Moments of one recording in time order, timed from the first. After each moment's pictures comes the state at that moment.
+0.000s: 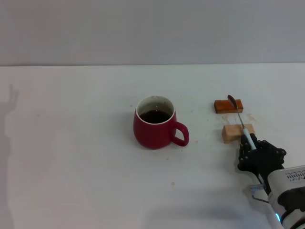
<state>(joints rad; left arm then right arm) -0.46 -2.04 -1.21 -0.21 2.15 1.12 0.00 0.32 2.08 0.29 0.63 -1.58 -0.96 -0.43</state>
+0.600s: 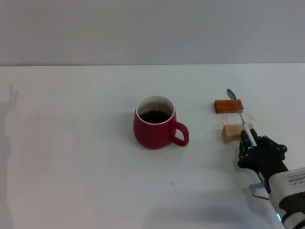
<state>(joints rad) -0.46 -2.04 -1.21 -0.21 2.15 1.12 0.00 0.31 2.07 0.28 0.63 -1.62 -1.02 -0.44</state>
